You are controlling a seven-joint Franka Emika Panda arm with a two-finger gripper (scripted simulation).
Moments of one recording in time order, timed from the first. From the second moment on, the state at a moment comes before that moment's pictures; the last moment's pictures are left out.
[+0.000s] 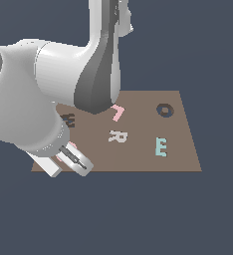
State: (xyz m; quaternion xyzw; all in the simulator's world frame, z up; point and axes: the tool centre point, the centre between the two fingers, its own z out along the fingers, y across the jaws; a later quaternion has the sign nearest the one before) arm 0.096 -0.144 0.031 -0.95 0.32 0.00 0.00
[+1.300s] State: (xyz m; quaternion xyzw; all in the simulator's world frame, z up) arm 0.157 -0.043 0.034 -1.00 0.00 0.00 0.00
